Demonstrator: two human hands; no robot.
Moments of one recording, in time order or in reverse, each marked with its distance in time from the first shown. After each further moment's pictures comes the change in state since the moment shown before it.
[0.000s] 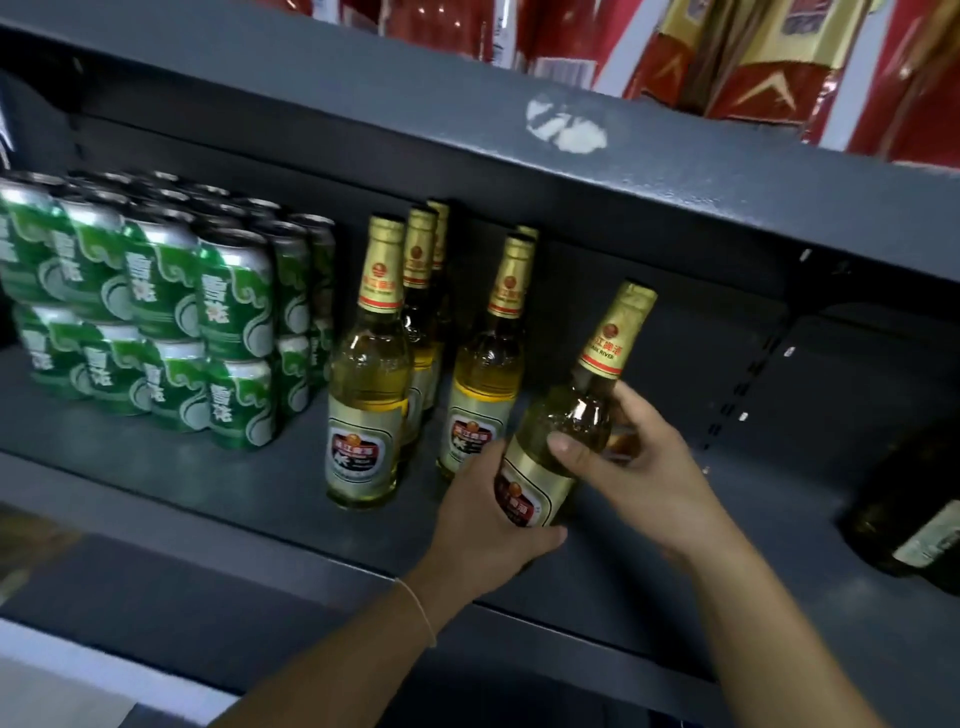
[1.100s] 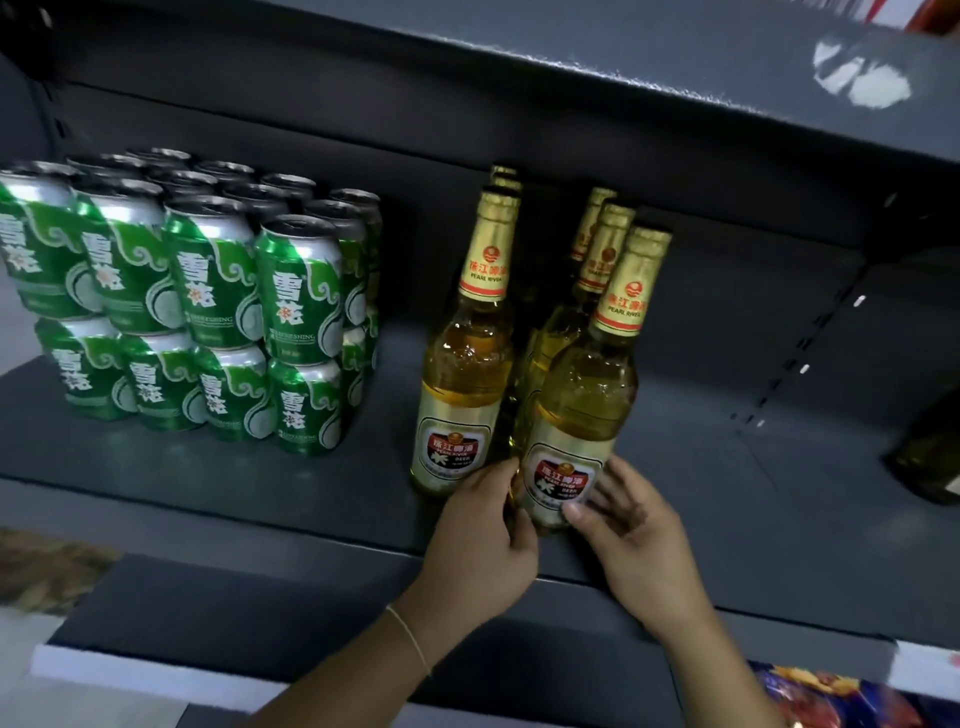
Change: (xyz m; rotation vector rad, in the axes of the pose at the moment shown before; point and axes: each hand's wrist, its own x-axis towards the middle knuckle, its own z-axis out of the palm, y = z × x) left_hand -0.023 -0.047 -0.092 0.284 -0.076 0.098; right_hand -0.032 0.081 0.115 0.095 0.182 0.119
